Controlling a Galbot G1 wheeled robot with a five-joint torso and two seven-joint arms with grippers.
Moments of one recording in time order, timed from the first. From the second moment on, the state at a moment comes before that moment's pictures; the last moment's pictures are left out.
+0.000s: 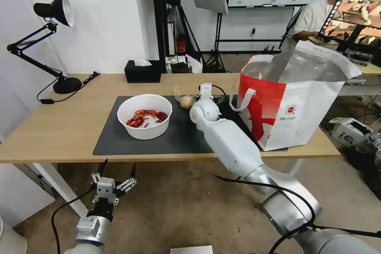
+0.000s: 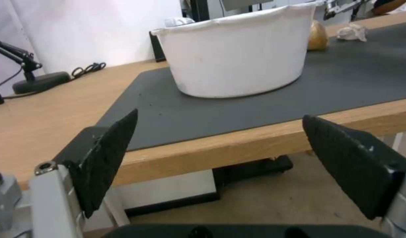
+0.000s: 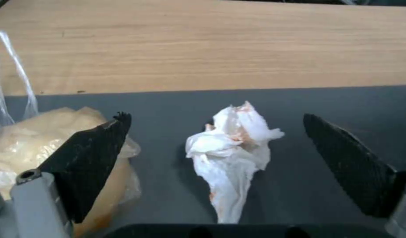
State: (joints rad) left arm 1.70 -1.19 -0.53 -2.03 -0.12 -0.20 -0.13; right arm -0.26 1.55 -0.13 1.00 0.64 -0.49 0.69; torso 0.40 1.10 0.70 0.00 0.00
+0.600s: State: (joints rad) left arm 1.70 -1.20 -0.53 -2.03 -0.12 -0.21 -0.13; right arm -0.22 1.57 -0.11 0.87 0.58 -0.50 0.62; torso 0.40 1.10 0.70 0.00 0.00
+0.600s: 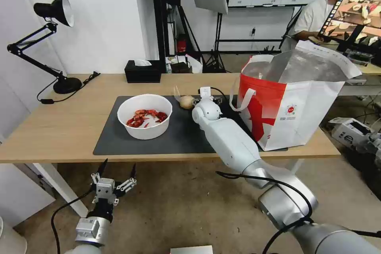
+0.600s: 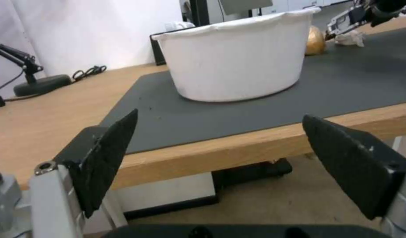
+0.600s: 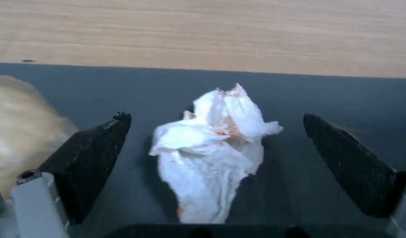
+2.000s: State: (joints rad) left arm 1.71 -1.20 -0.53 -2.04 -0.11 -0.21 -0.12; right arm -0.27 1.57 -0.08 0.87 0.57 -0.45 0.58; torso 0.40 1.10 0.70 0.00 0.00
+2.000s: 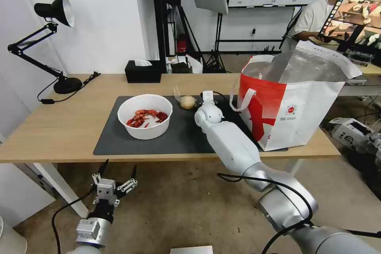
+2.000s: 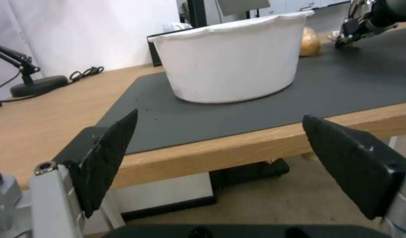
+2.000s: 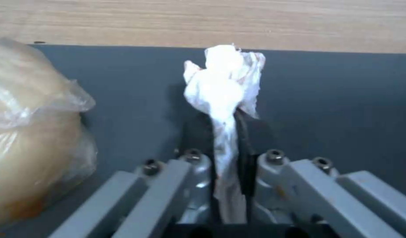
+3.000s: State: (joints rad) left arm 1.73 -1.22 -0.54 -2.06 -0.10 -0.22 -0.13; right arm -0.59 1.23 -0.08 1.81 0.47 -0.15 0.54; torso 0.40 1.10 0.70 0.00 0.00
